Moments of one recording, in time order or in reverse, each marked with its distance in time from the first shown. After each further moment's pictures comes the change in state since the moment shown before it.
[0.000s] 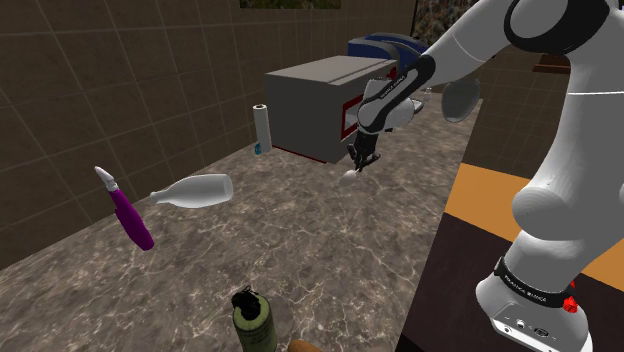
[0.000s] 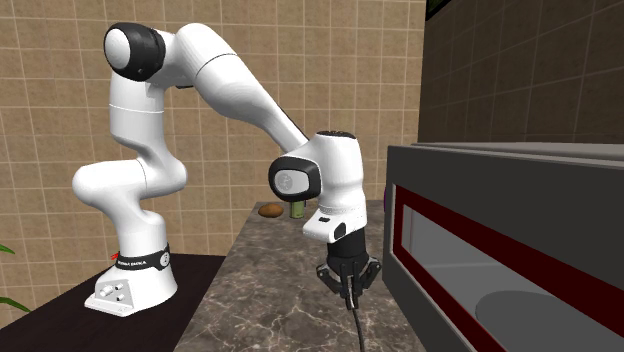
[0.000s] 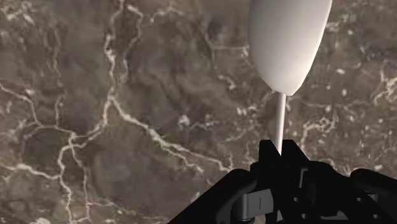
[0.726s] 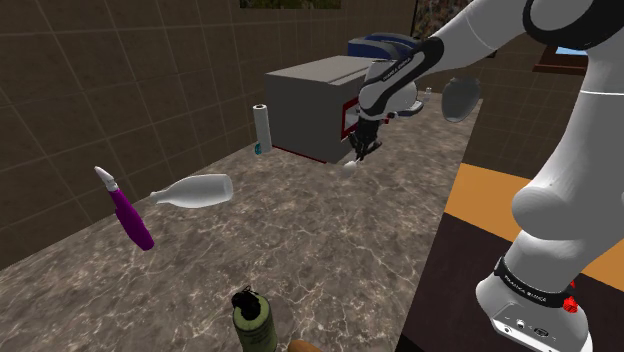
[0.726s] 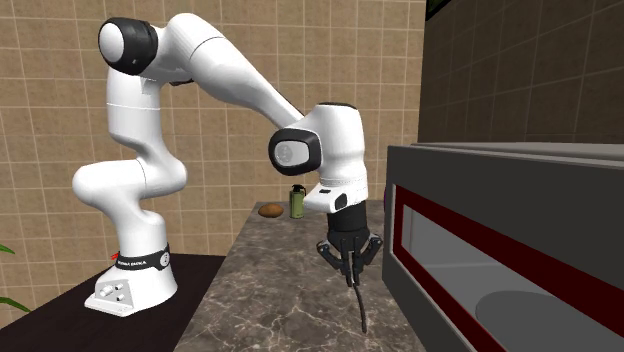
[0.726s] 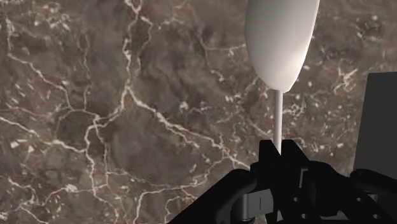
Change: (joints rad) arm -0.011 -0.092 0.014 0.028 0.036 -0.119 -0.018
